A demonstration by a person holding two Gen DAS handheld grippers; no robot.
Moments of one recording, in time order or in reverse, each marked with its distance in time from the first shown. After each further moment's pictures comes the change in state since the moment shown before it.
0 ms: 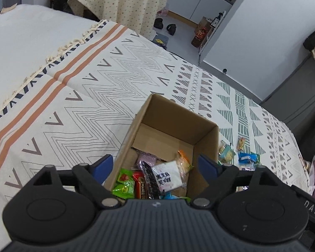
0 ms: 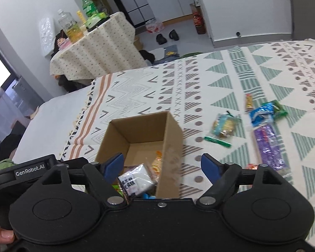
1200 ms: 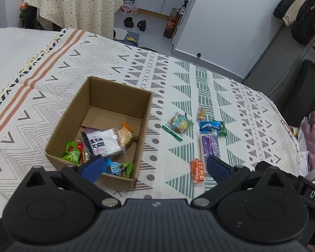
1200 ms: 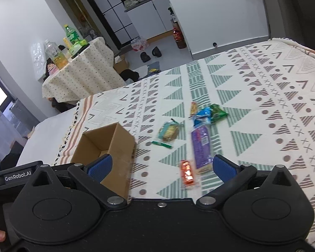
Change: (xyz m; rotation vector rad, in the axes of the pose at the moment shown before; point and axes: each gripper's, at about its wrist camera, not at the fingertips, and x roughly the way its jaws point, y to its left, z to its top) left arm -0.025 -0.117 -0.067 0.167 0.007 -0.026; right arm -0.079 -0.117 -0.020 0.075 -0.096 -0.005
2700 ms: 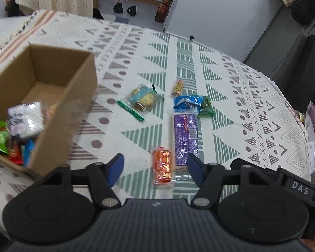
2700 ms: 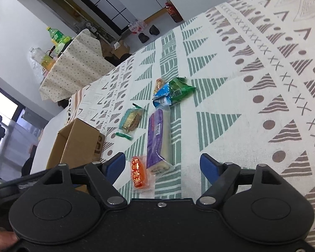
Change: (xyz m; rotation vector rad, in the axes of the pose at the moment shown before) left arm 0.117 -0.086 -0.037 0.003 0.064 -0.007; right arm 0.078 -0.134 -0.002 0.143 0.145 0.143
